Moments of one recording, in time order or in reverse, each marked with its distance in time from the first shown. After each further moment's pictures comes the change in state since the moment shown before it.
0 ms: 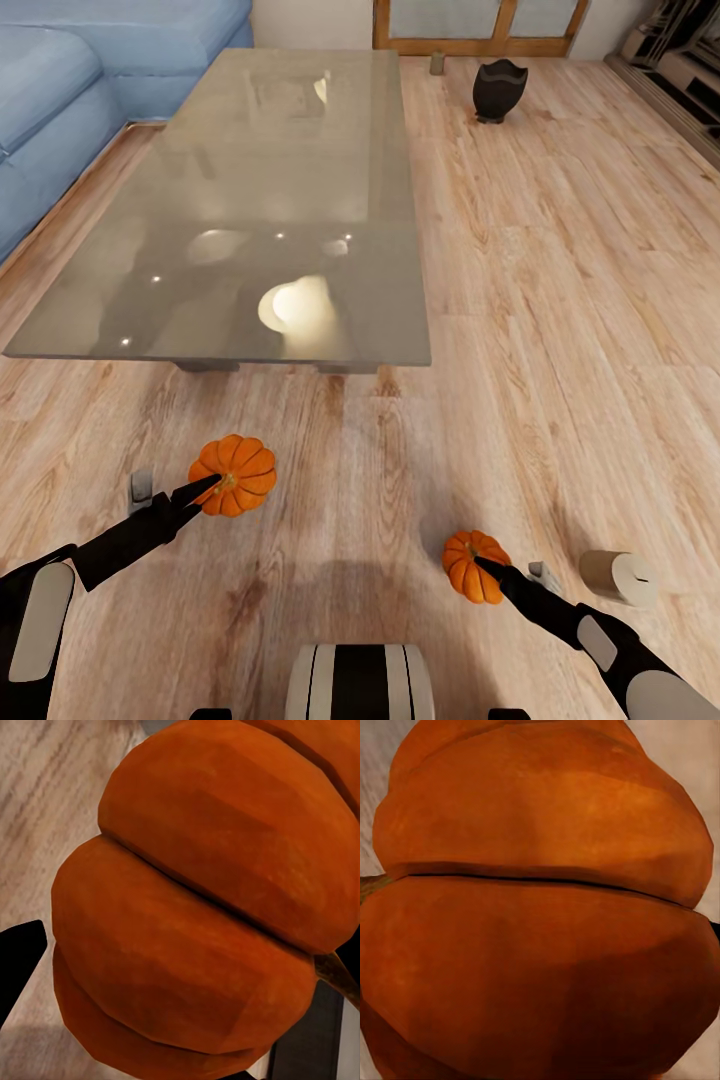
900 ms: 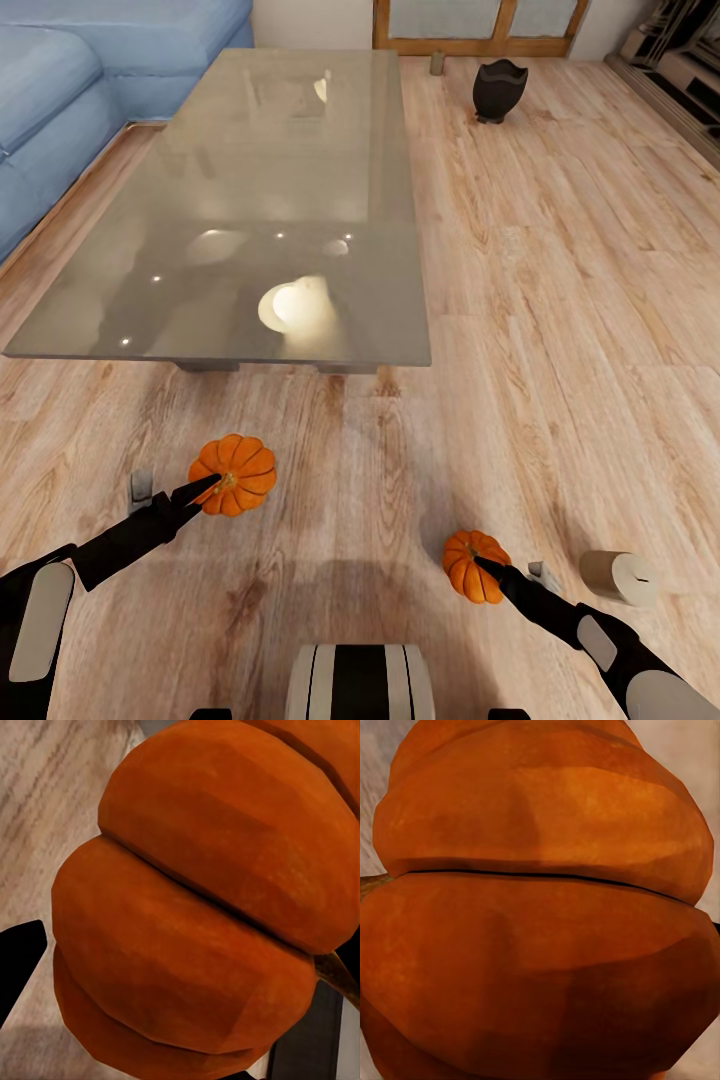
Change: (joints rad) left arm 0.000 0.000 0.000 -0.001 -0.001 -0.001 -0.005; right arm 0.000 0.000 0.000 0.000 0.000 -0.001 0.000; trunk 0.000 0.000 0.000
